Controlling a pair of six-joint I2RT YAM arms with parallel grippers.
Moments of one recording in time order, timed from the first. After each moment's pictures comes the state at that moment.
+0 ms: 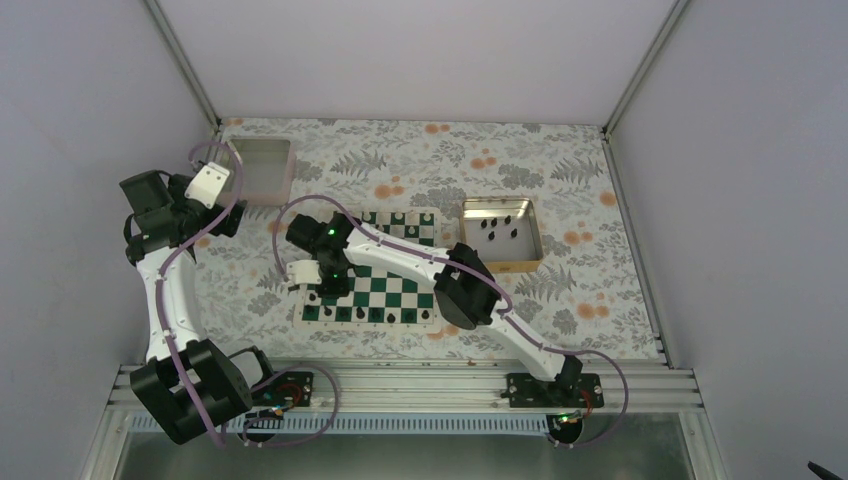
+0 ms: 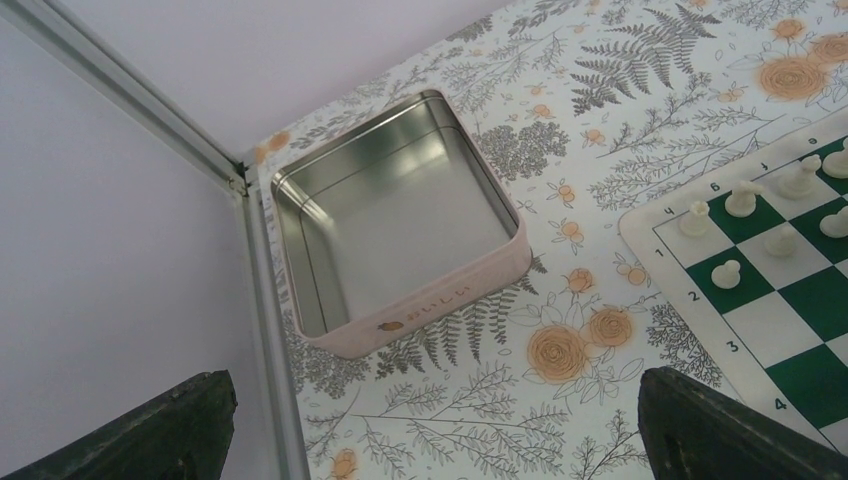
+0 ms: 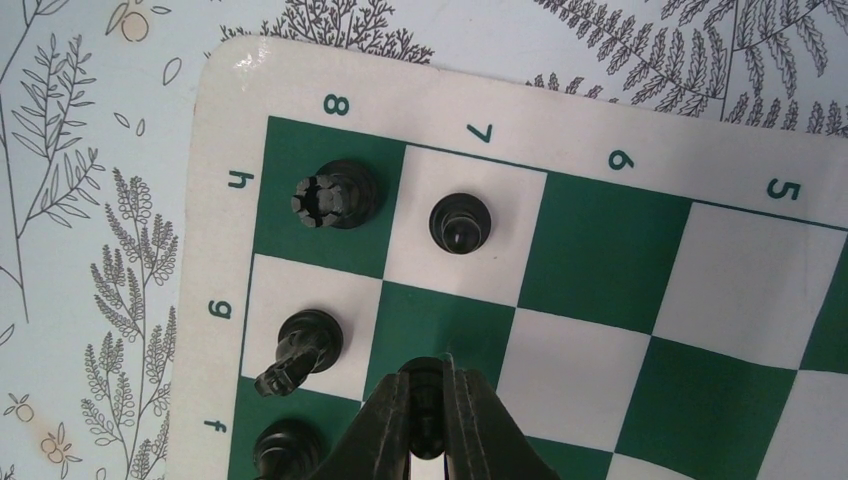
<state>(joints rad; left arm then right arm) 0.49 1.12 0.95 -0.48 0.51 0.73 1.13 2.51 2.31 -1.15 -0.20 -0.60</state>
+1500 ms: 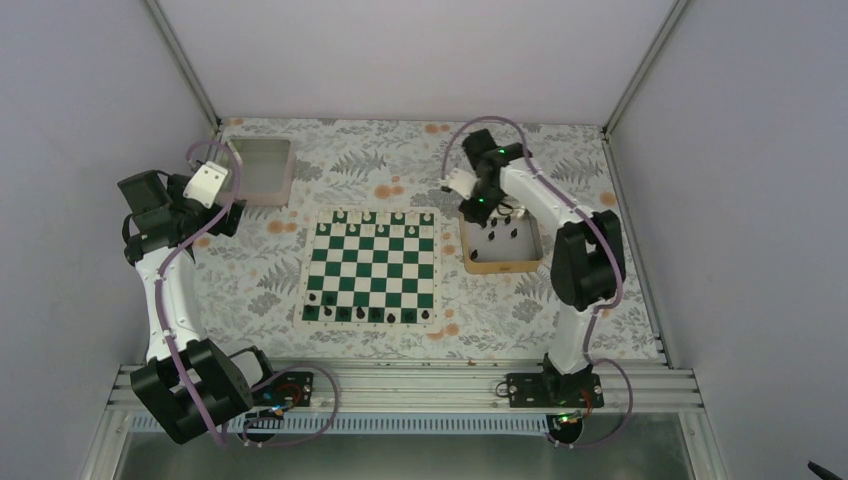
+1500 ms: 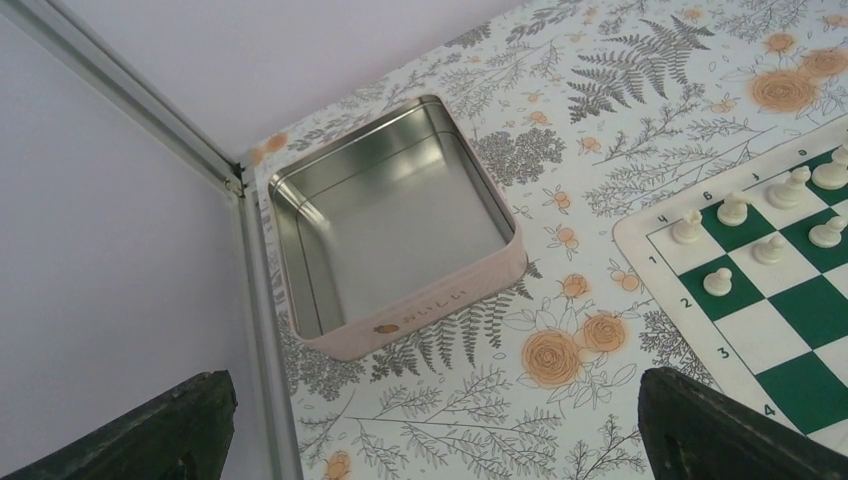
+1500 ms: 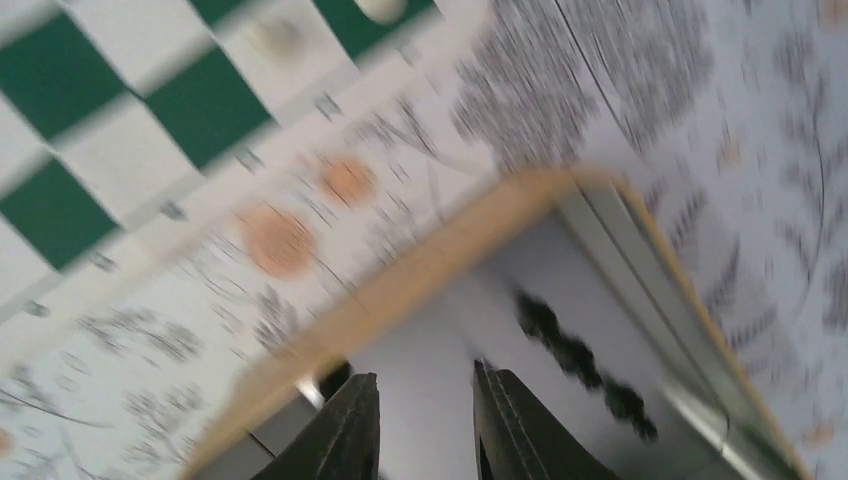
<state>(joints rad) 0.50 1.12 0.96 -0.49 0.53 0.72 0.48 1.92 1.65 -1.05 -0.06 -0.57</state>
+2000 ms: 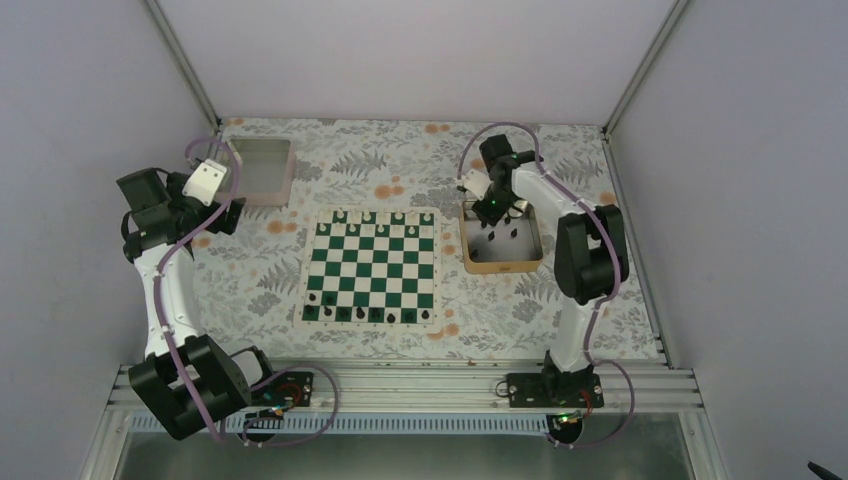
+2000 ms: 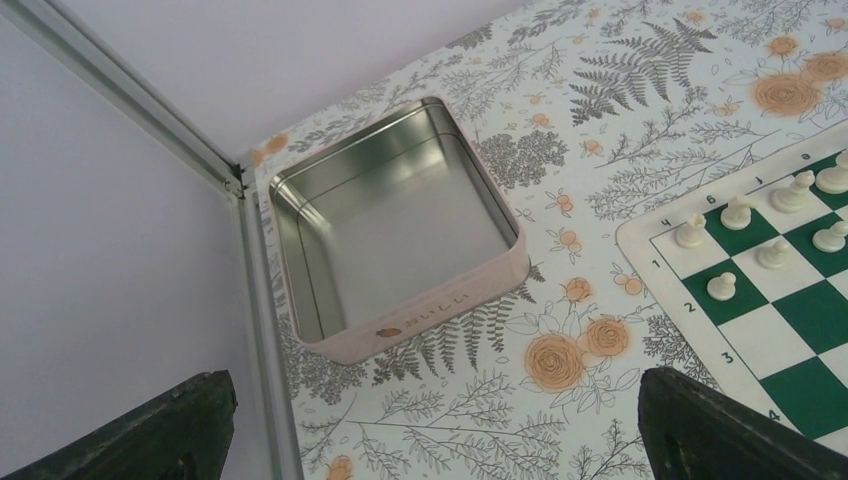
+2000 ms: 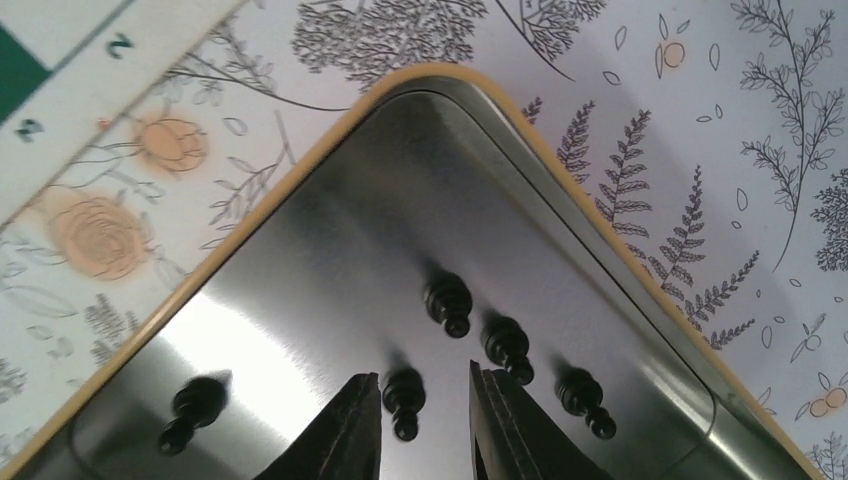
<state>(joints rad) 0.50 1.14 0.97 -0.49 0.53 0.71 0.32 1.92 1.51 -0.91 -0.02 -0.57</state>
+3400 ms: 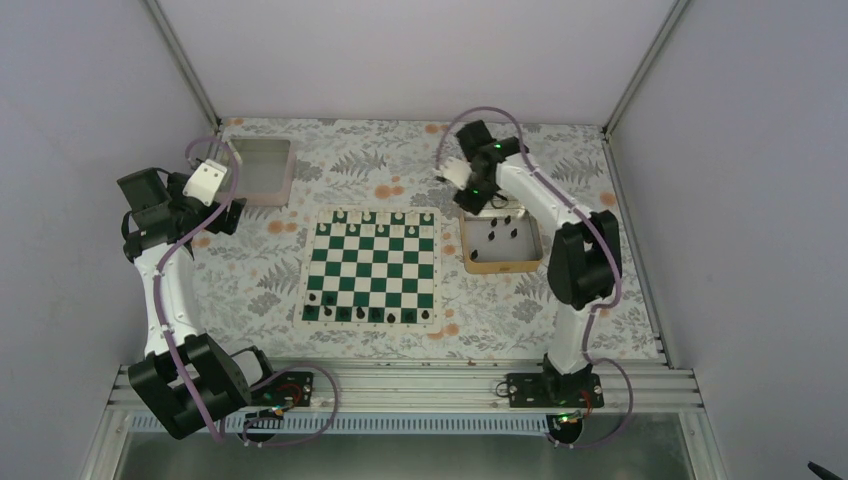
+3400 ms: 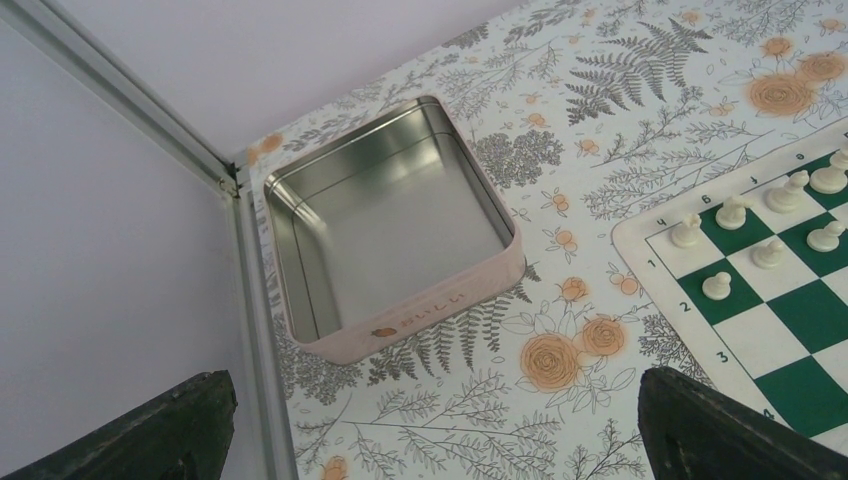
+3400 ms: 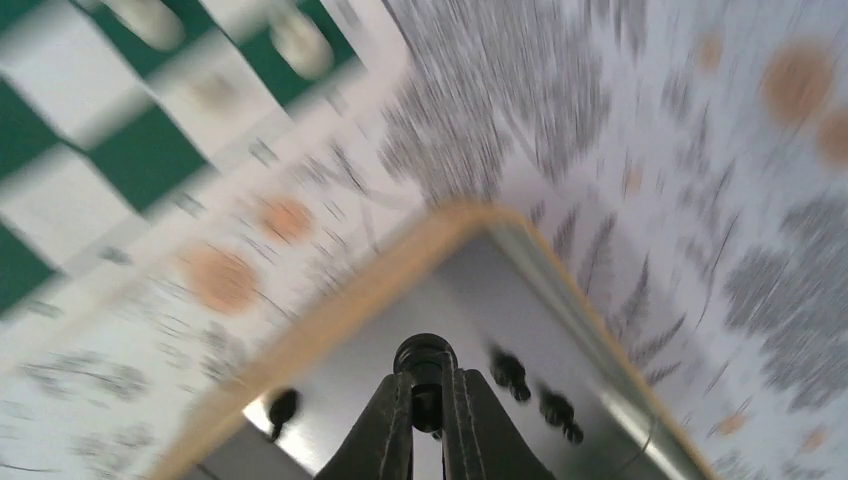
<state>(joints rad) 0.50 1.14 0.97 -0.49 0.54 0.71 0.39 1.94 1.63 -0.99 0.01 -0.56</state>
